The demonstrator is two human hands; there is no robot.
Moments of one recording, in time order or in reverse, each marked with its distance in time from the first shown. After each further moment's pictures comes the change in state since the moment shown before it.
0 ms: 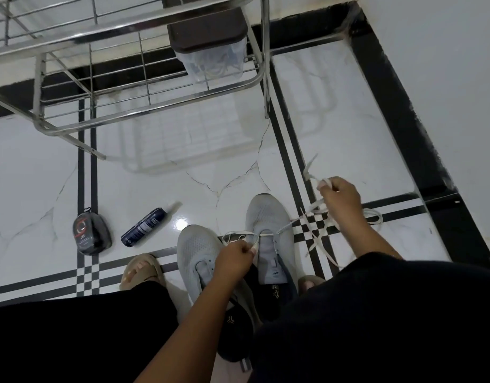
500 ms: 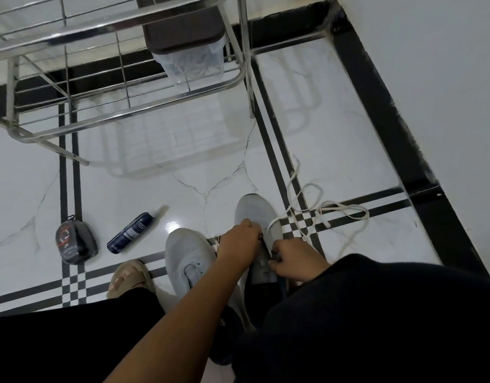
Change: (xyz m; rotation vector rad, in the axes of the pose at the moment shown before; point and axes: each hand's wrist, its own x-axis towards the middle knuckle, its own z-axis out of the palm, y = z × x) left_hand 0.027 0.035 0.010 0.615 0.033 0.393; right_hand -0.058 0.044 0.060 -0.925 -0.619 -0.109
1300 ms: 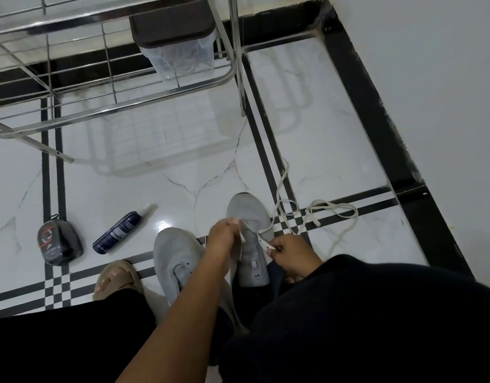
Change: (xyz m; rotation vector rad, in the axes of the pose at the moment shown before) left_hand -0.005 0.001 -0.009 -1.524 0.140 -0.603; right_hand -0.004 0.021 0.000 0.370 0.151 -0.048
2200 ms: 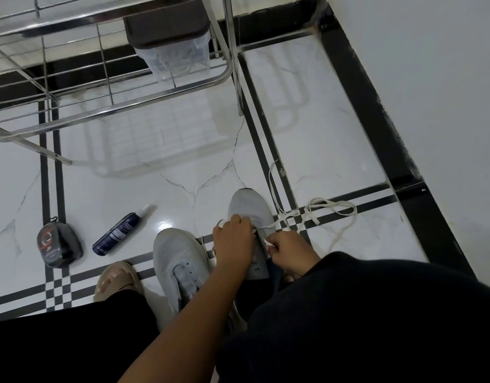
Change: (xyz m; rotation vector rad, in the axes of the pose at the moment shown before) left_hand -0.006 -0.012 0.020 1.465 0.127 0.642; right_hand -0.004 -0.011 -0.006 -0.130 0.003 -0.073
